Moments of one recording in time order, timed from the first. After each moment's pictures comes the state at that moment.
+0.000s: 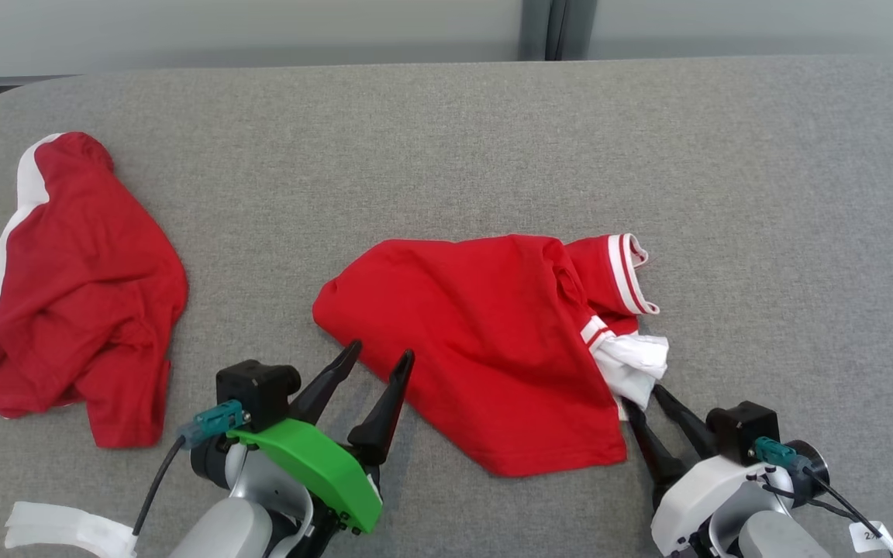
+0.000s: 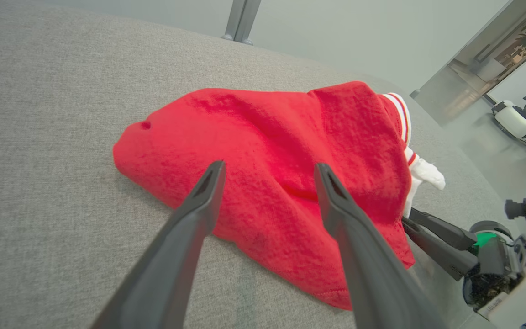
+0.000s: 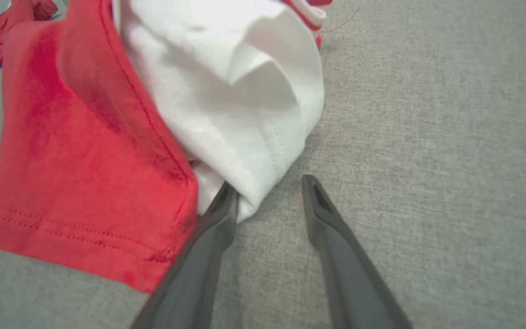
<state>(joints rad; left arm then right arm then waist) -0.18 0.18 -0.60 0.06 -0.73 0.03 -0.03 -0.06 -0.09 0.31 0.48 0.17 0.12 -0.25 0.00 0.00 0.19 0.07</state>
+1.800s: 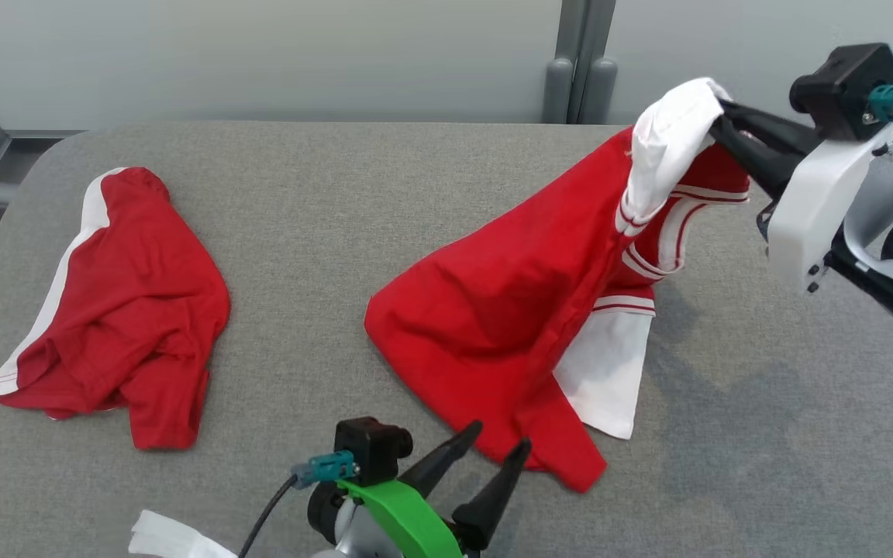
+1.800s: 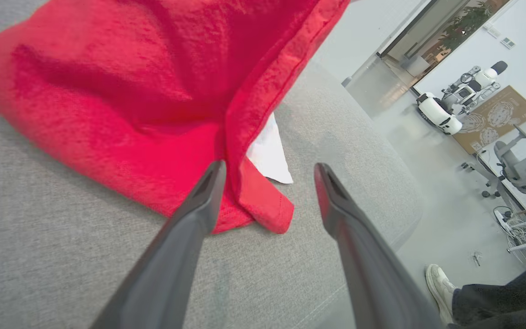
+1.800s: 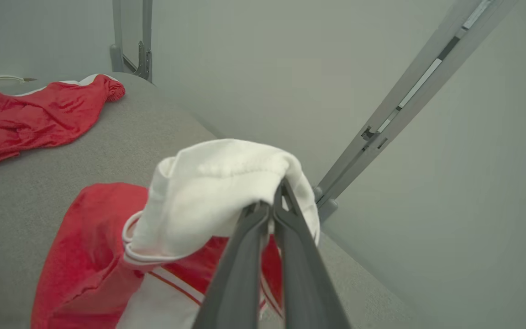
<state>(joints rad) -0.14 0.08 -0.74 0.12 -0.80 -0.04 -0.02 -0.64 -0.64 0.58 -0.07 0.49 0.12 0.37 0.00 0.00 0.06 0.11</state>
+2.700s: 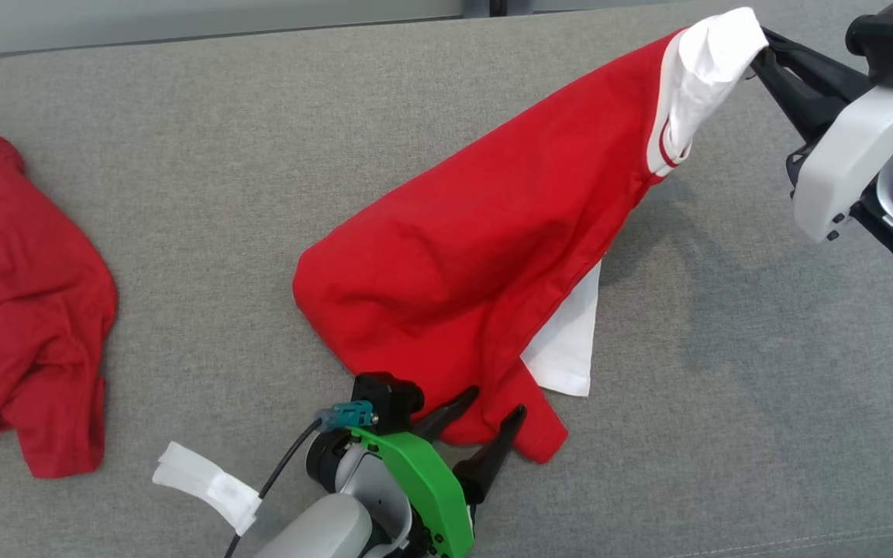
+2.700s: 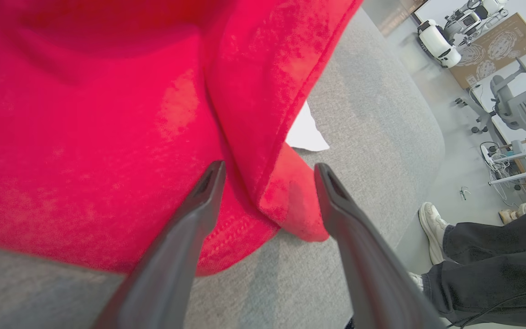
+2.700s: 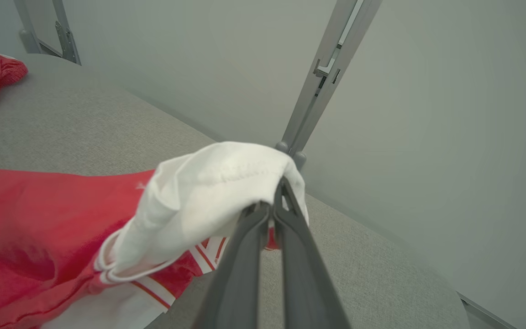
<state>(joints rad) -0.31 0.05 -0.84 0.31 -0.82 -0.07 -0.02 -0.66 -0.61 0.51 -0.04 0.46 0.07 0.33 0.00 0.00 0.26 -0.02</state>
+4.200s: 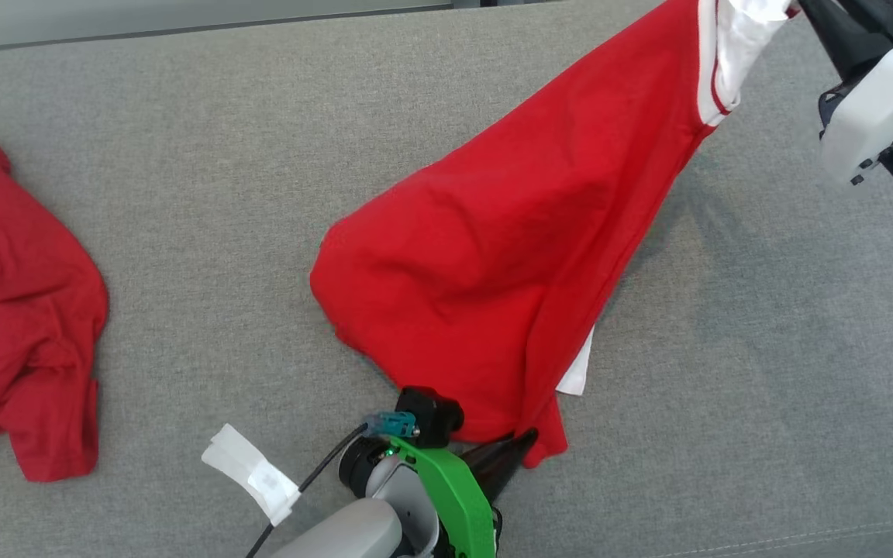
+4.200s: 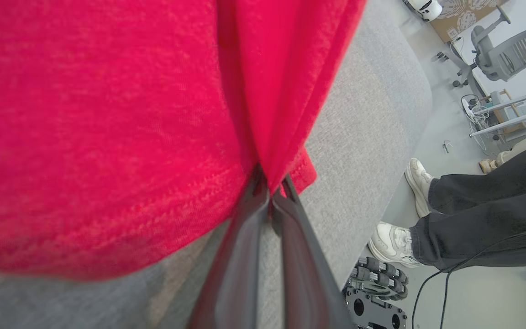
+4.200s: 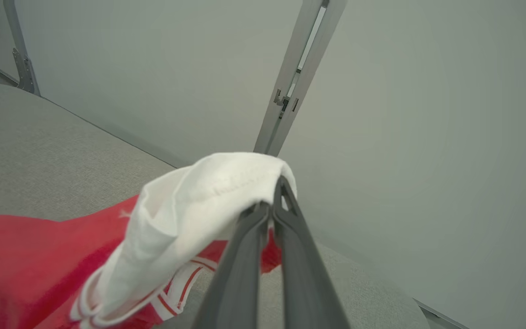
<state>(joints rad) -0.44 0.05 -1.10 0.45 -0.93 -0.08 -0.09 -0.74 -0.59 0.49 0.05 0.42 0.05 0.22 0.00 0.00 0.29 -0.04</state>
